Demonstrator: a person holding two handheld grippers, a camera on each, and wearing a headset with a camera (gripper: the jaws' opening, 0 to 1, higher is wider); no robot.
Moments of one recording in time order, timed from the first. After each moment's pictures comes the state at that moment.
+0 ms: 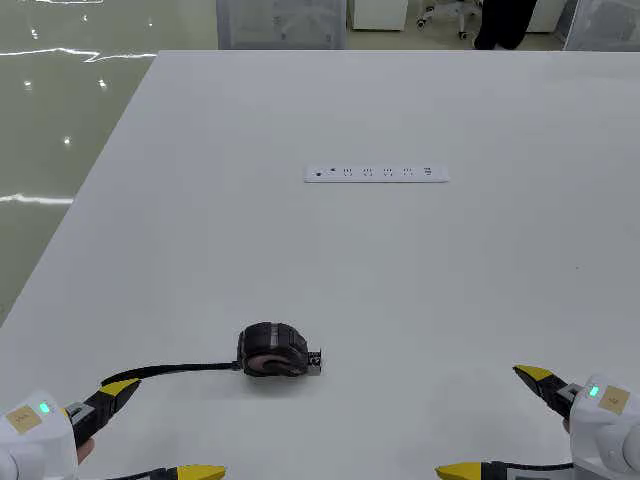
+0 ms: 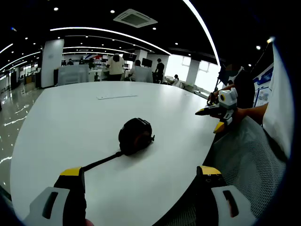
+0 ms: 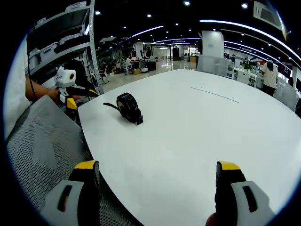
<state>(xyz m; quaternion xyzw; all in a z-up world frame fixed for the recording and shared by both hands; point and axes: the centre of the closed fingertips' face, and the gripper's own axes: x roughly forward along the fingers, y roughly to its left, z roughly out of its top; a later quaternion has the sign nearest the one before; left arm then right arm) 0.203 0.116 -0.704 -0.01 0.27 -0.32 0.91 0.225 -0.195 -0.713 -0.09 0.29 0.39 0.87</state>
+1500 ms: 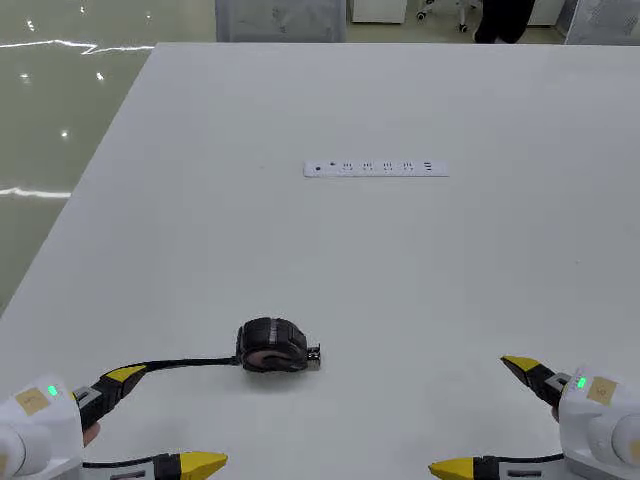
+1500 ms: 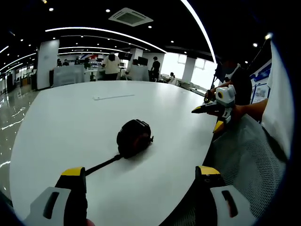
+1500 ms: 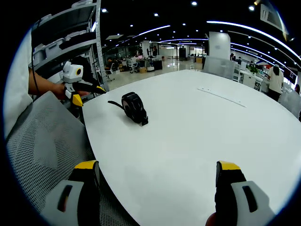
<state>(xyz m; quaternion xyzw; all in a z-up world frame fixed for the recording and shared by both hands) 0.213 0.104 -0.699 0.01 0.27 -0.34 0.90 0.227 -0.183 -0.714 -0.11 0.28 0.42 0.85</state>
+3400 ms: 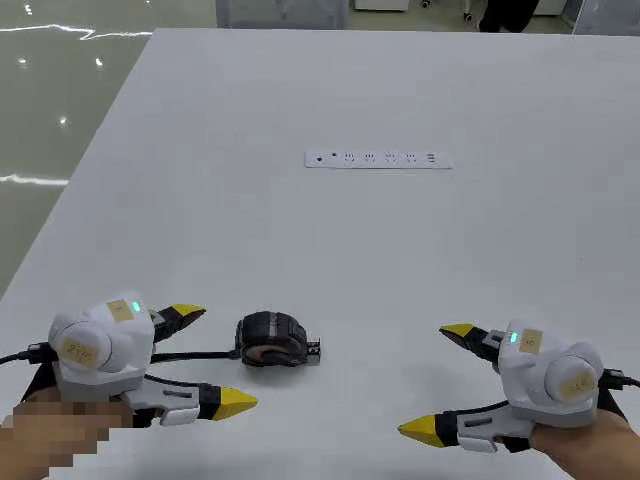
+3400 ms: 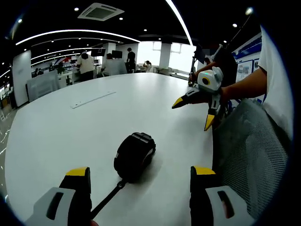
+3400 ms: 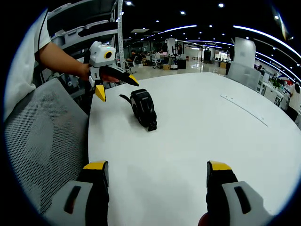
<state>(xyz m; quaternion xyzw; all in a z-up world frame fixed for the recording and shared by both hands) 0.276 0.067 -0.711 0.09 0.28 -0.43 0.86 0.263 -0.138 -0.731 -0.16 0.27 0.51 0.80</state>
